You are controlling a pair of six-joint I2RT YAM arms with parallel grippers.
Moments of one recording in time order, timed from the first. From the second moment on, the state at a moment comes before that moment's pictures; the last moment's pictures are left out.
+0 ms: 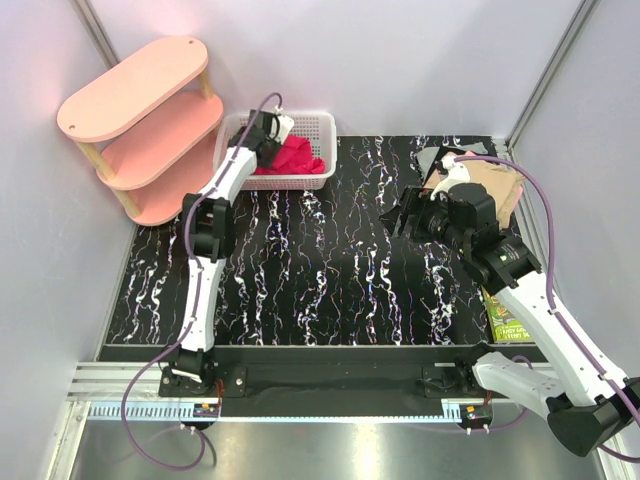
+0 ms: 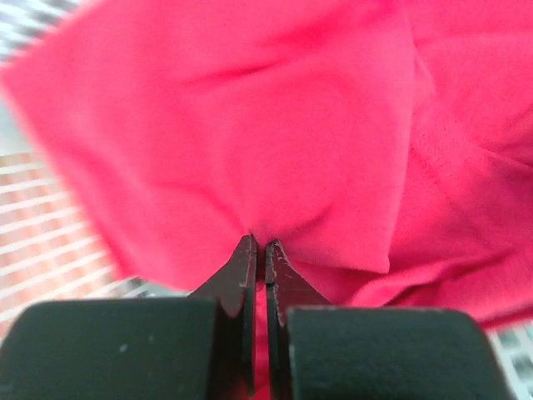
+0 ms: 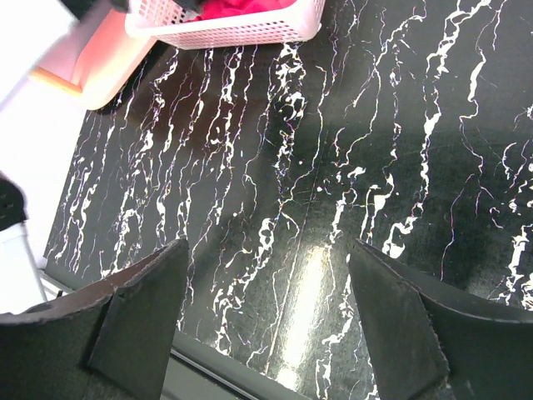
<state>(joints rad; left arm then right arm) -0.21 2.57 2.36 -0.59 -0.10 0.41 0.49 0.99 1.10 -0.52 -0.05 0.52</state>
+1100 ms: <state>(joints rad) -0.76 1.37 2.00 -1.10 0.16 0.33 0.50 0.79 0.91 -0.52 -0.09 0.57</state>
